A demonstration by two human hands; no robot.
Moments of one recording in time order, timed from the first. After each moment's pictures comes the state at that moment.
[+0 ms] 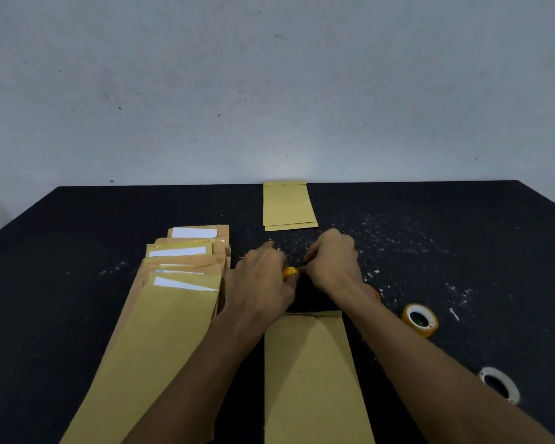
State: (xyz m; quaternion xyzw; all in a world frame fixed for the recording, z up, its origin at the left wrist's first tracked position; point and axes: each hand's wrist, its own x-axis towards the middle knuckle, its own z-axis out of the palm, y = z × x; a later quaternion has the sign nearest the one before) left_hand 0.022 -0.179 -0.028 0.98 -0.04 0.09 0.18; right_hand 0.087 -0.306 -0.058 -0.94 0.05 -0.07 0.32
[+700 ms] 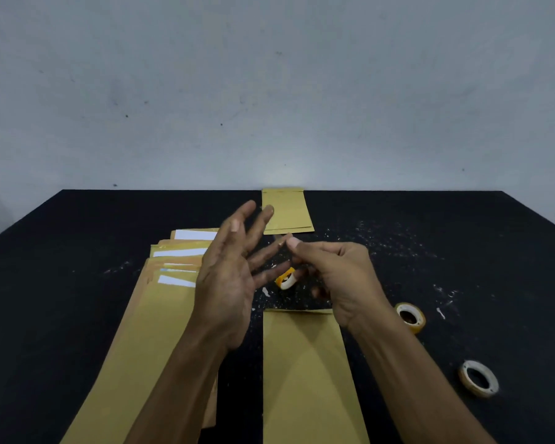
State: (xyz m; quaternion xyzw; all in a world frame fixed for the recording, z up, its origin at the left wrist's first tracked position) left_hand -0.024 -0.162 0.001 0.53 -0.09 0.08 0.84; right_hand -0.004 -0.305 0.003 -0.66 0.04 0.02 0.75
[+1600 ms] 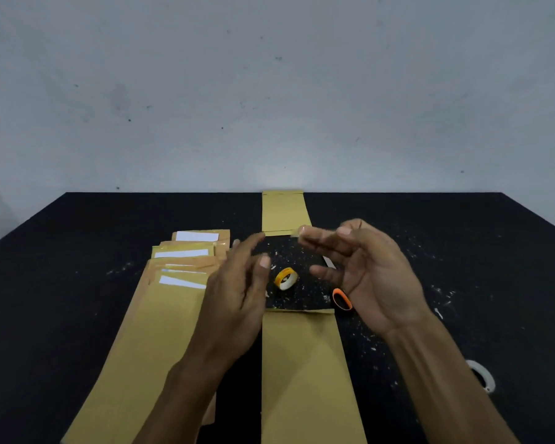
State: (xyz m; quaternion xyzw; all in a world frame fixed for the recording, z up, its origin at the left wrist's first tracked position) left_hand -0.036 -0.155 -0.027 0.82 -0.10 0.21 0.52; right_hand -0.024 -0.334 0.028 -0.52 -0.08 0.06 0.85
